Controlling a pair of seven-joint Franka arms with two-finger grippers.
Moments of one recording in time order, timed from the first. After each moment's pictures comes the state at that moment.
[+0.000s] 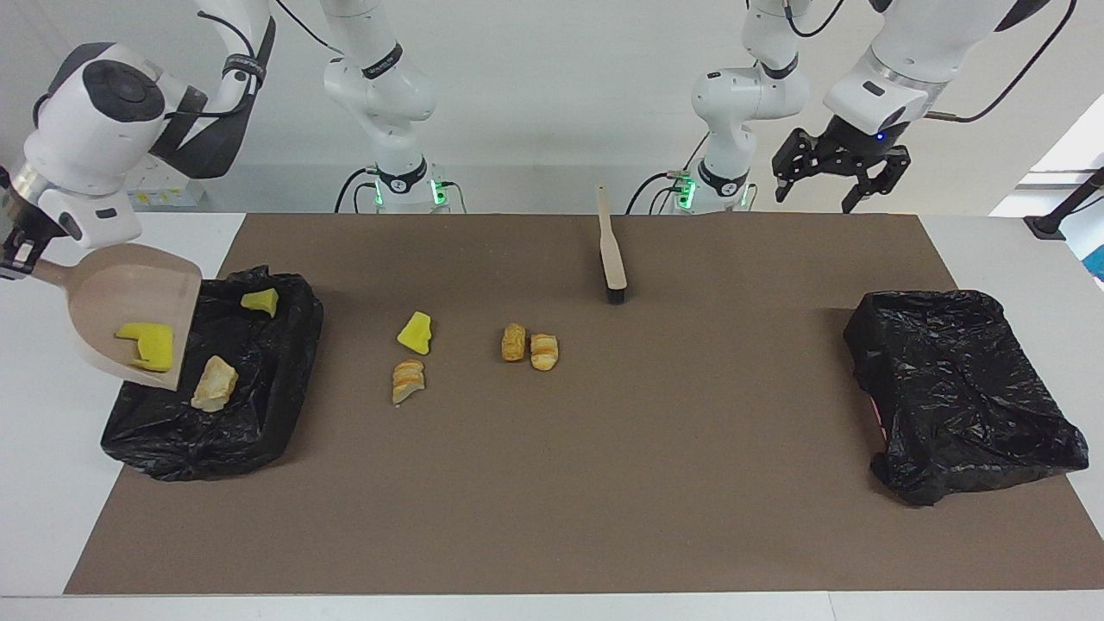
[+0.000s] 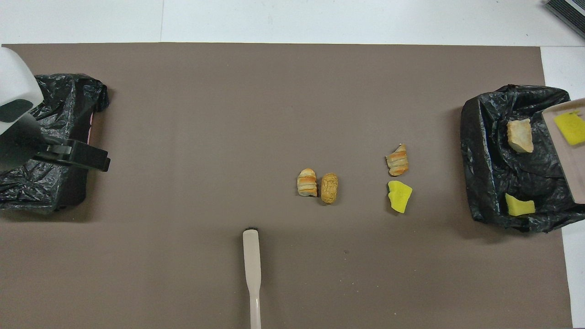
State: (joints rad) left arm 0.00 0.02 -0.20 -1.42 -0.05 1.42 0.04; right arm -0.31 0.06 0.05 -1.74 -0.97 2.09 -1.70
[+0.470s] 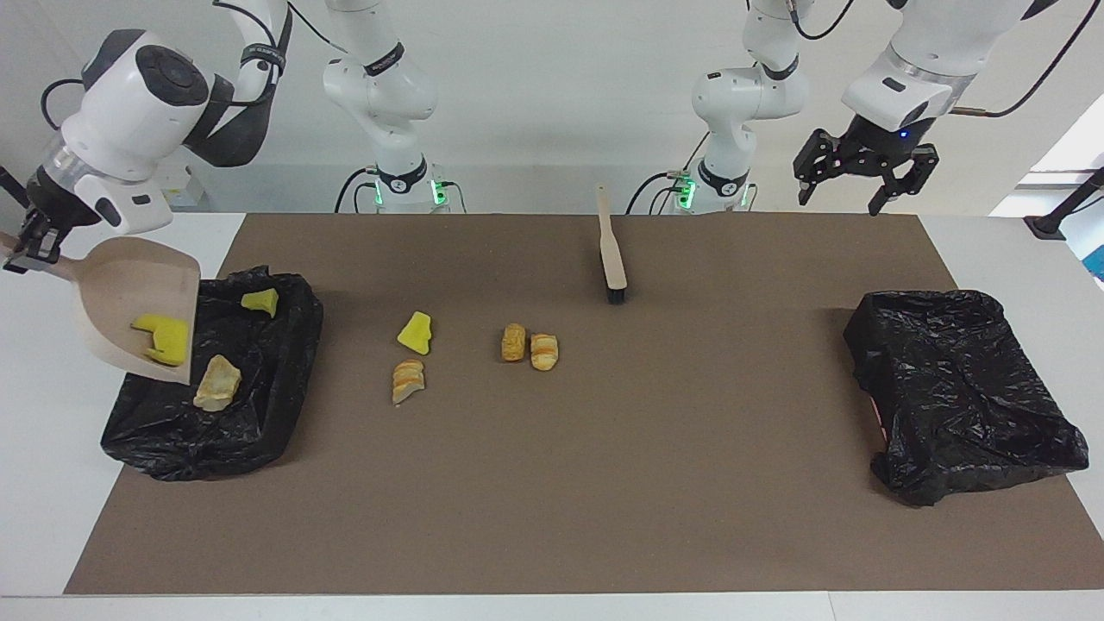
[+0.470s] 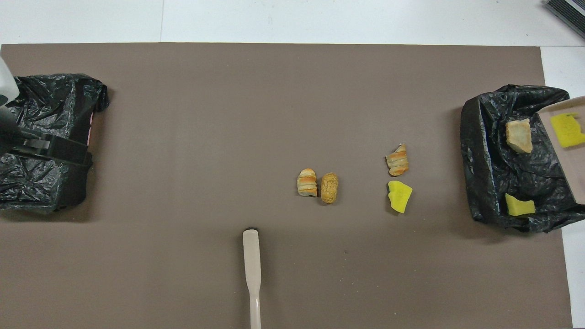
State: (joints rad) left arm 0.03 0.01 -0.20 -1.40 -0.02 1.42 0.07; right arm -0.30 0.00 0.04 -1.81 -1.00 2.13 -1.68
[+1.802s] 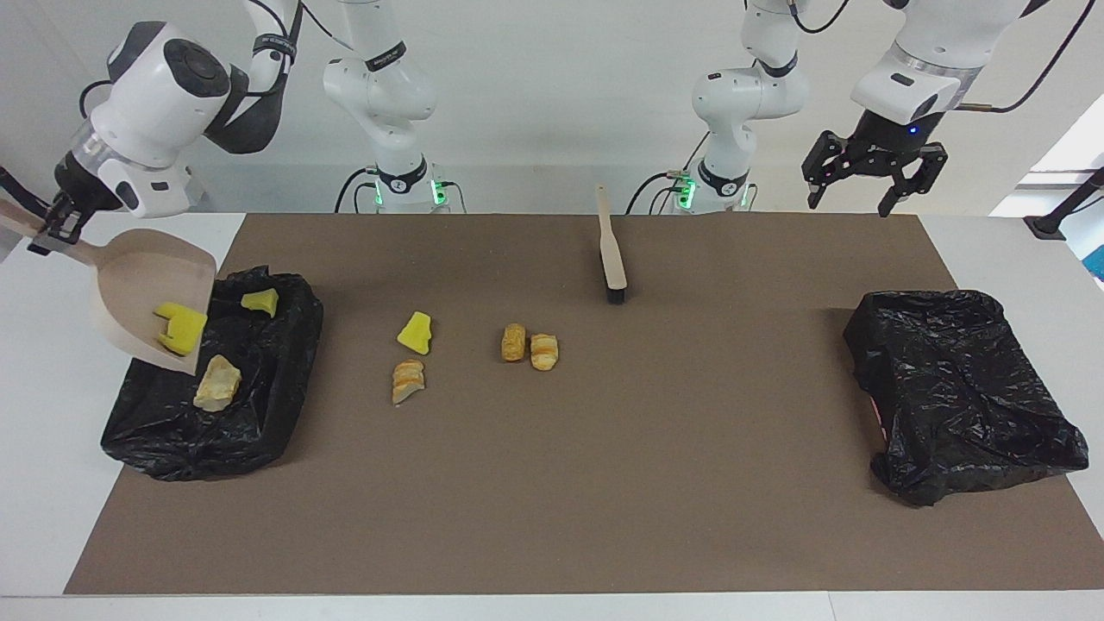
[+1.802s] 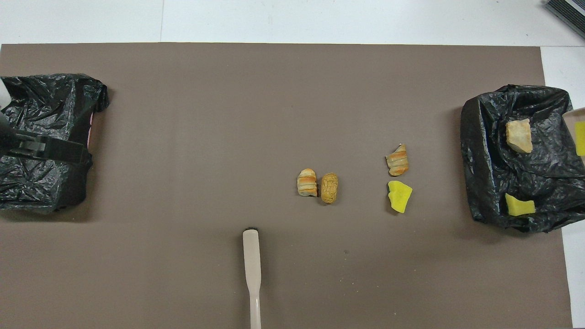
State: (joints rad) left arm 0.04 -0.05 -0.20 -1.51 -0.02 1.53 0.07; right arm -0.28 -0.16 0.05 -1.94 -1.21 2.16 -1.58
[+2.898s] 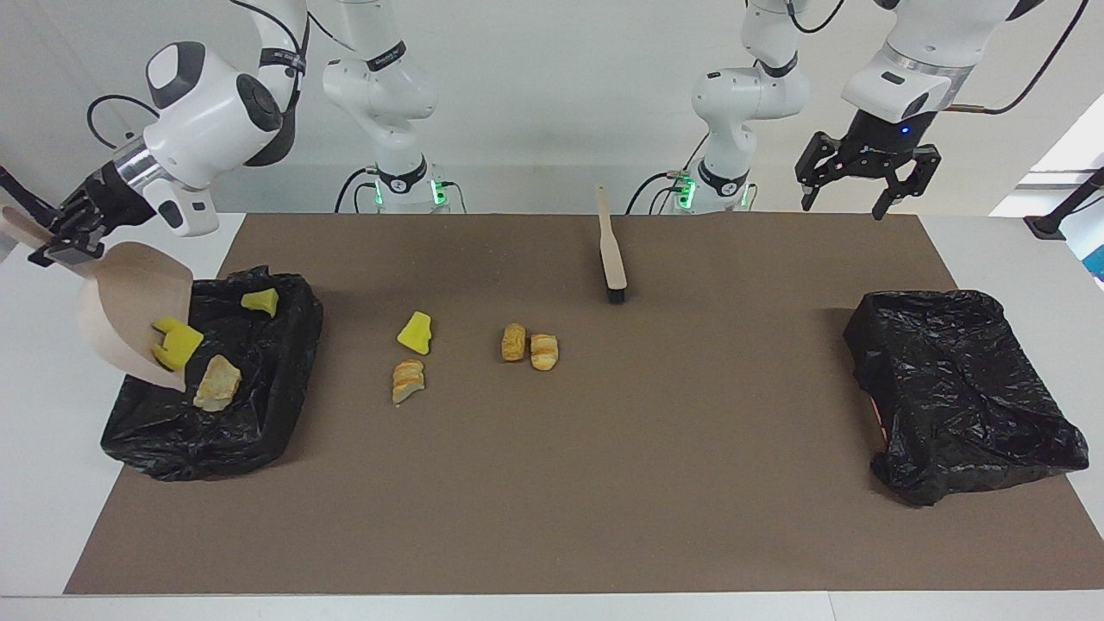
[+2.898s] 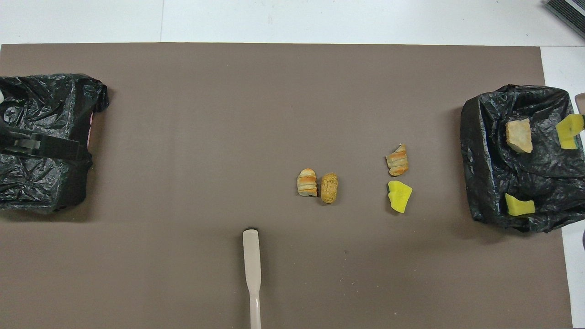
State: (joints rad) left arm -0.05 -0.06 -0.09 -1.52 -0.02 1.55 0.07; right arm -0.25 -0.13 0.05 -1.99 -1.41 2.12 -1.27
